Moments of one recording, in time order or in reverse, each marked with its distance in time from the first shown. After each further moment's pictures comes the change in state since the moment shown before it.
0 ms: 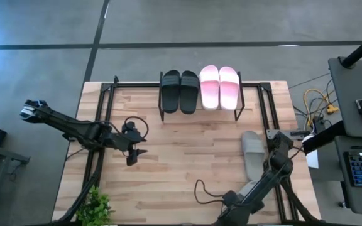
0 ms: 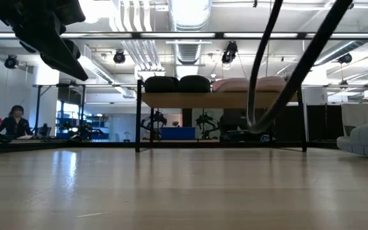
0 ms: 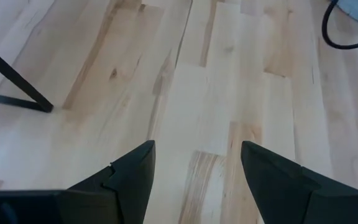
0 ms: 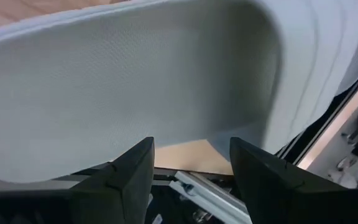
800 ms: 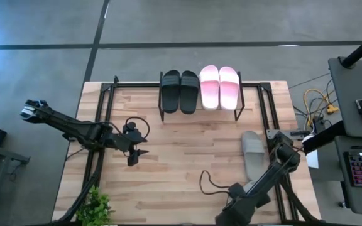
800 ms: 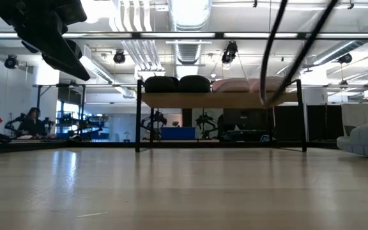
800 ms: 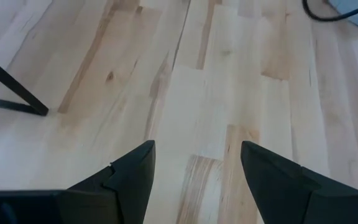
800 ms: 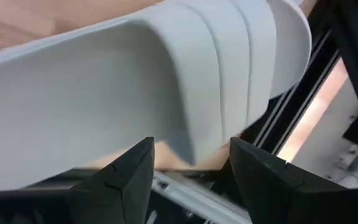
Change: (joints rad) left arm 0.000 0.021 0.001 0.025 0.004 0.000; right arm -0.013 -0.139 -0.145 -0.001 -0.008 0.073
